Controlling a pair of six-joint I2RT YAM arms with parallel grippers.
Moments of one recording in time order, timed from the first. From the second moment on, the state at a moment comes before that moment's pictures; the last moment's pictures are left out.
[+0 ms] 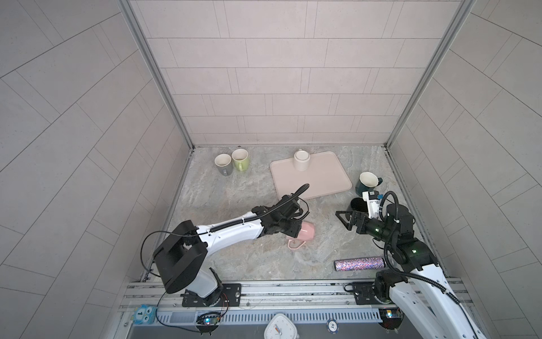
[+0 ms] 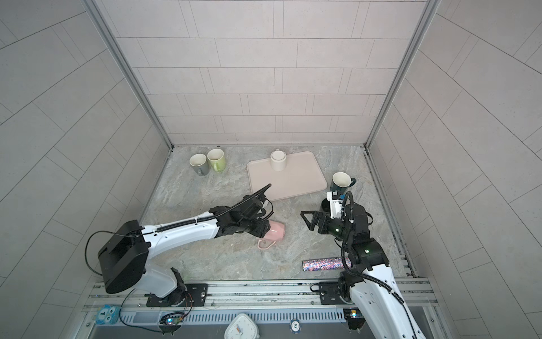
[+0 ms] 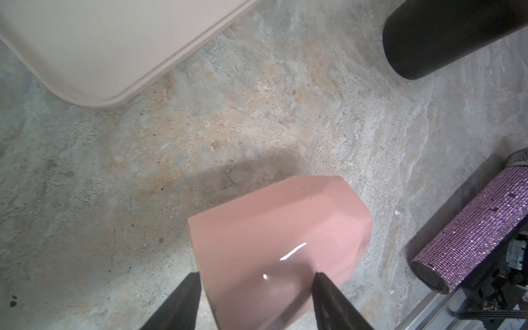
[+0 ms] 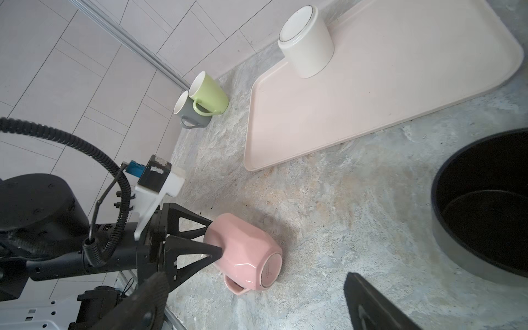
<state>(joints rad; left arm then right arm) -0.89 1.52 0.94 -0.42 0.01 -0.45 0.15 0.56 0.50 -0.45 -0.50 0.53</state>
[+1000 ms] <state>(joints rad) -0.85 1.28 0.61 -0.24 0.21 -0.53 0.15 0.47 0.47 -0.45 -0.51 0.52</state>
